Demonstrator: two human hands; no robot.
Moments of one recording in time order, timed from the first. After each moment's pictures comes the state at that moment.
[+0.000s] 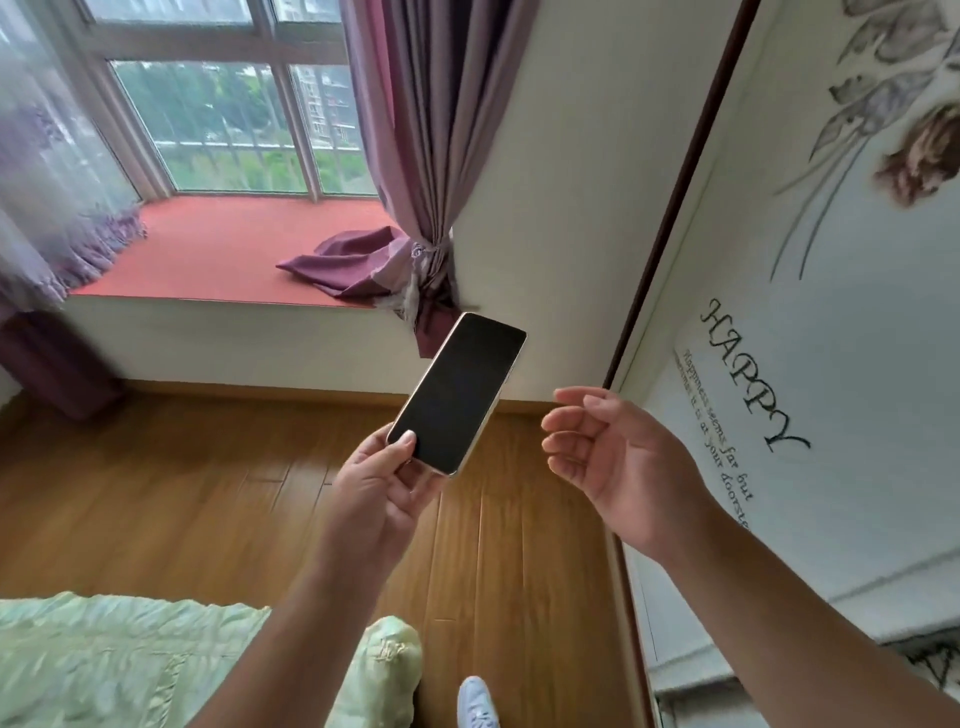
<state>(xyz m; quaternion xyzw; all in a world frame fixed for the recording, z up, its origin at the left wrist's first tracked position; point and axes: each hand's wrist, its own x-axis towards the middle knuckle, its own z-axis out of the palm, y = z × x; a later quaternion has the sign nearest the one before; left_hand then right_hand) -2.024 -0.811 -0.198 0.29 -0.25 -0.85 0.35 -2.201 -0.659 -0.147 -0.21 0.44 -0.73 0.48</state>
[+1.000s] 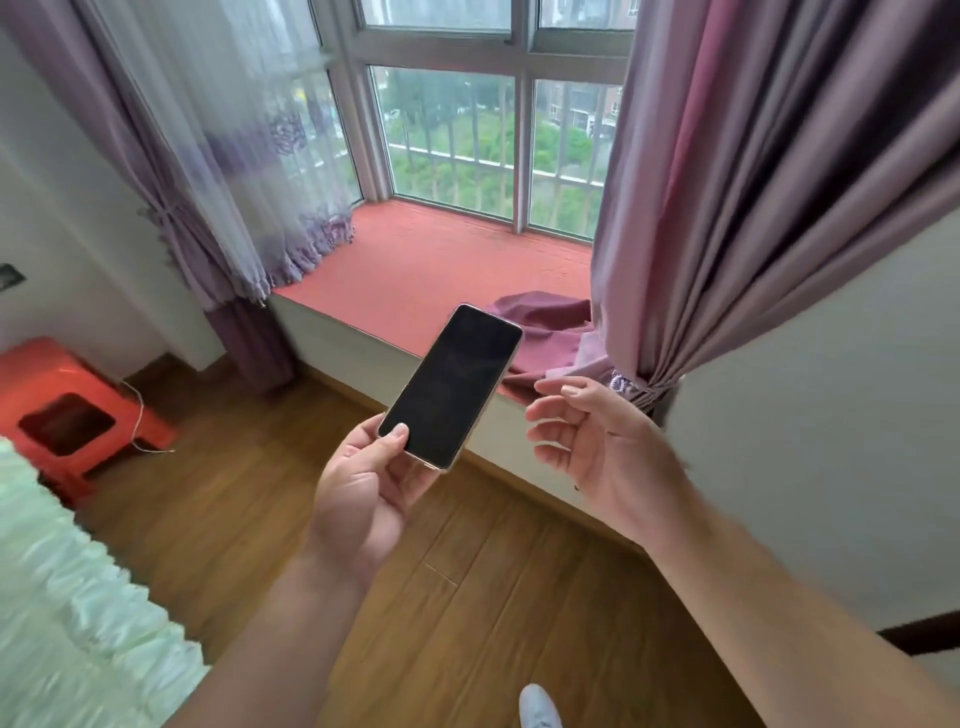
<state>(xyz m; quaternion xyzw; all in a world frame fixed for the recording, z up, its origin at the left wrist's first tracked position) -2.131 -1.251 -0.181 0.37 -0.24 -0.71 0.55 -2.358 -1.212 -0.149 -0.32 0.38 -0.58 0.64</state>
